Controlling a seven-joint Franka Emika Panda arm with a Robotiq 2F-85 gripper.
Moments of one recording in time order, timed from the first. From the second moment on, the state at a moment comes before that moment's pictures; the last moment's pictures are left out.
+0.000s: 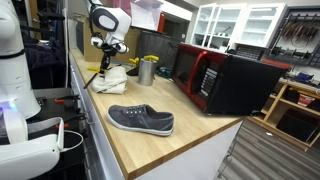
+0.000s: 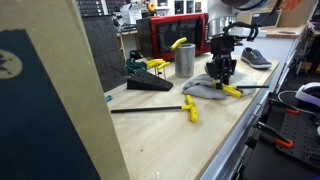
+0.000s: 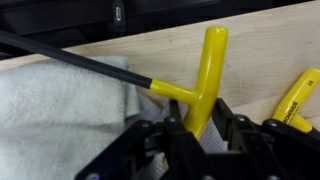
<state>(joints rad) 0.11 -0.15 0.09 -2.62 0.36 2.25 0.15</state>
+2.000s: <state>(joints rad) 0.19 -0.16 0.25 -2.69 0.17 2.30 0.69</state>
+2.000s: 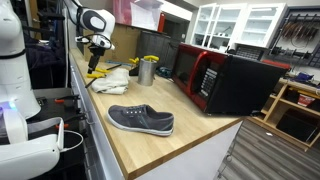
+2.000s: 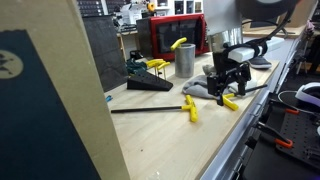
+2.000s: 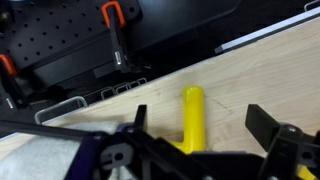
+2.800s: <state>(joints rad) 0.17 -0.14 0.25 -2.71 -0.08 2.42 0.95</state>
